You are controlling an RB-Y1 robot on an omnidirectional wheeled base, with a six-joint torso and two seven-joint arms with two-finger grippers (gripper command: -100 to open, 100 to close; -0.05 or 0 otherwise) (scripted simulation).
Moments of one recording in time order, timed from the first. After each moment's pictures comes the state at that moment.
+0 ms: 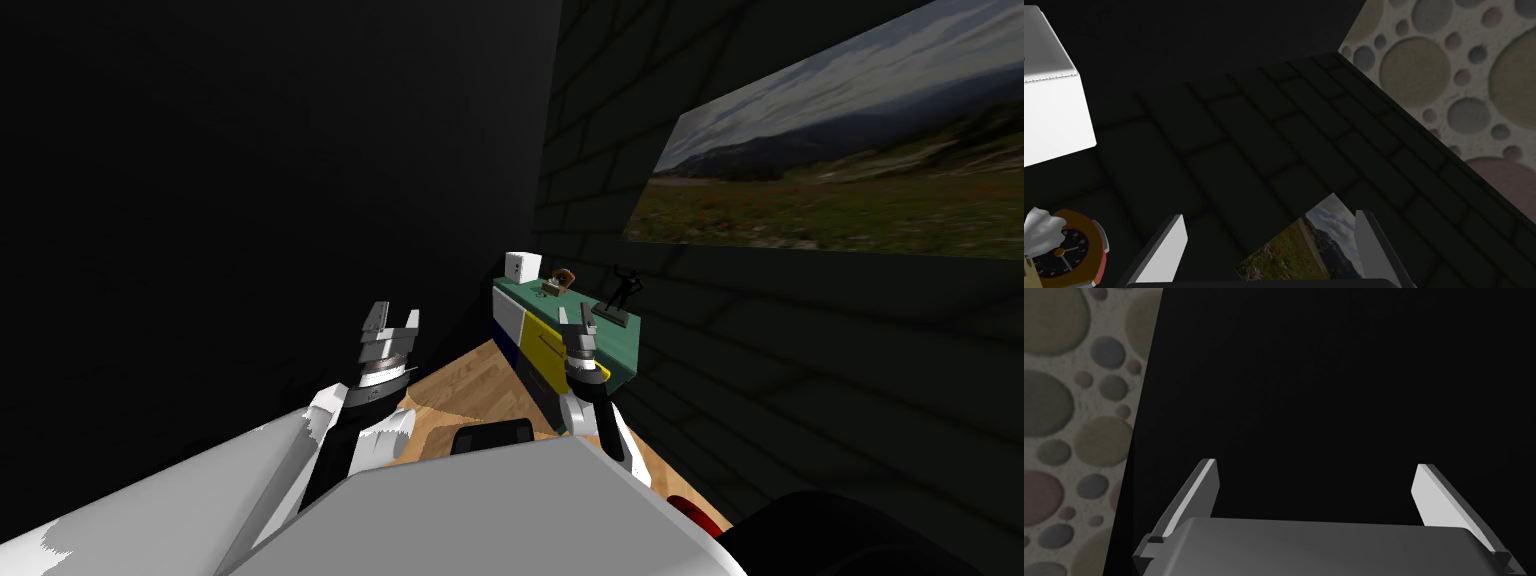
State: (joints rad) left arm 0.49 -0.04 -0.05 -2.26 -0.03 -0.51 0.03; right arm 0.49 -0.03 0.05 -2.27 0.03 -0.56 -0.14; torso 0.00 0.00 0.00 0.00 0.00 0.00
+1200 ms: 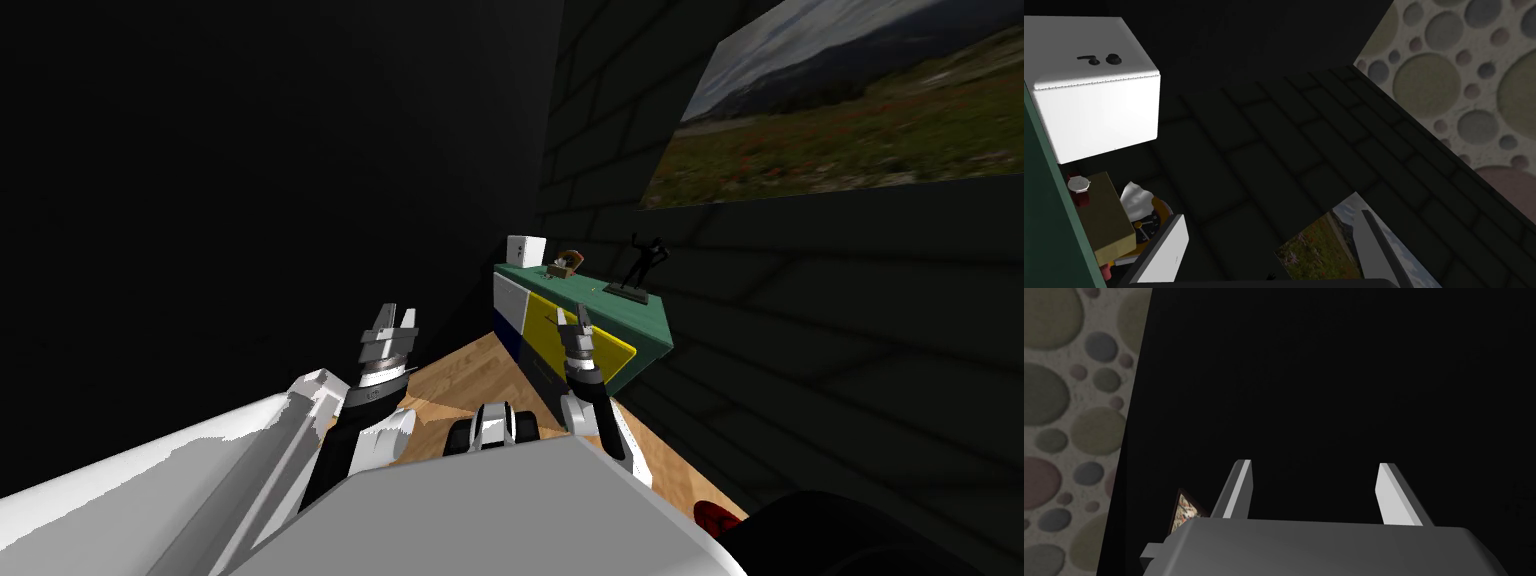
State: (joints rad) left arm 0.49 -0.04 -0.05 -2.26 -0.03 -0.51 0.03; right arm 0.49 -0.07 0.05 -2.26 0.05 -0.56 -0.13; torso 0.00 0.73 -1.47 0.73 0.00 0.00
